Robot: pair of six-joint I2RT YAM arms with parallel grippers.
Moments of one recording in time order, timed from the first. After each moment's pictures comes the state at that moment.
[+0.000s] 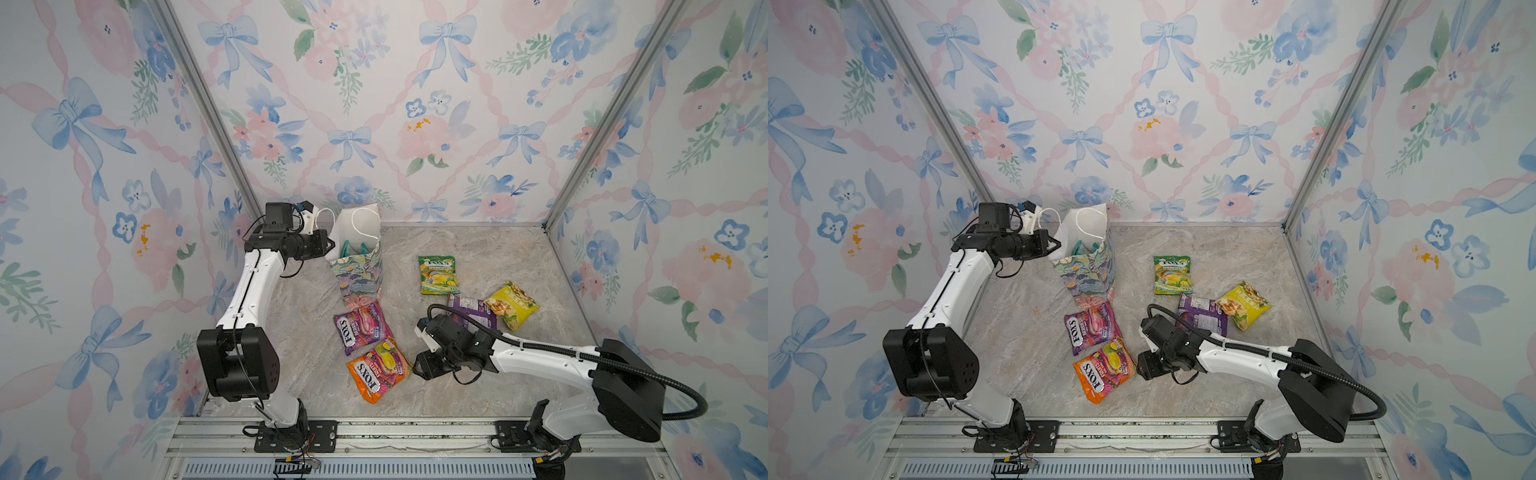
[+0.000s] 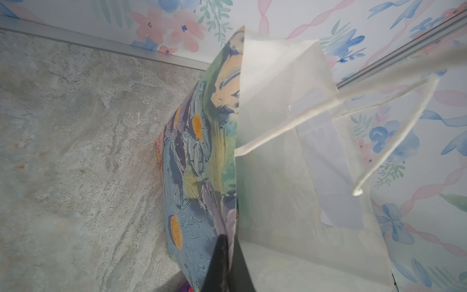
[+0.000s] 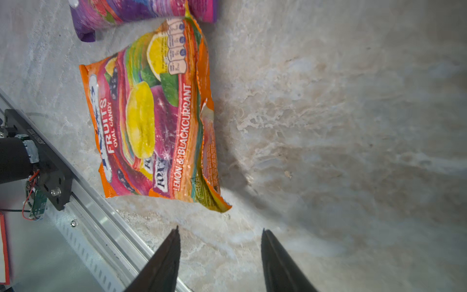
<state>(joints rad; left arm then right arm) 0.05 1.61 1.52 -0.72 0.57 -0.17 0.97 1.45 0.77 -0.40 -0.22 0.58</state>
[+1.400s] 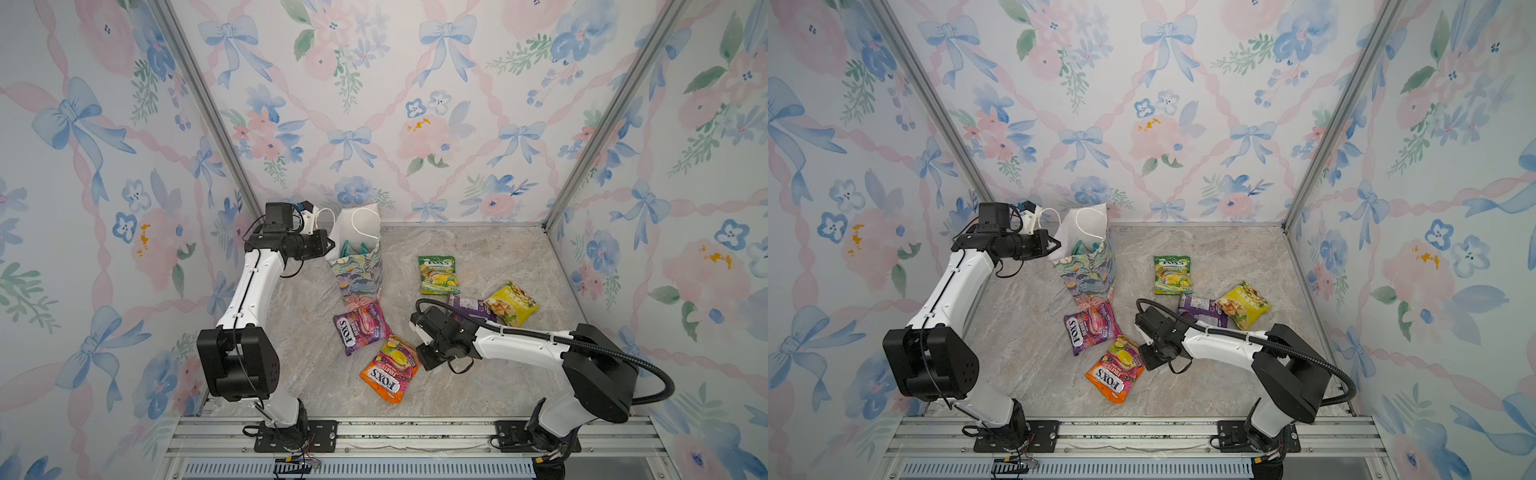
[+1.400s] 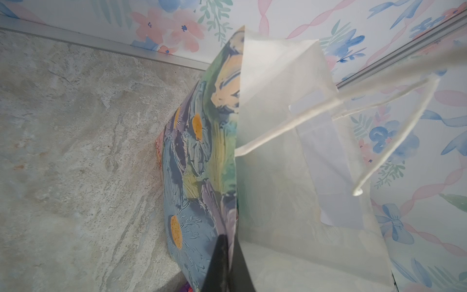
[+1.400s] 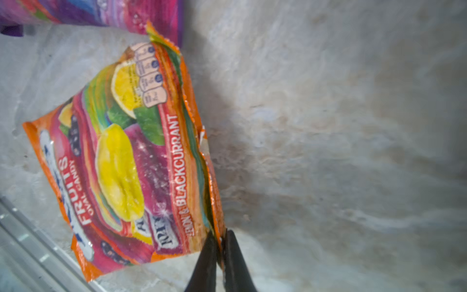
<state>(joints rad) 0.05 1.61 1.52 -0.72 0.57 -0.17 0.90 1.59 0.90 -0.51 -0.08 0.38</state>
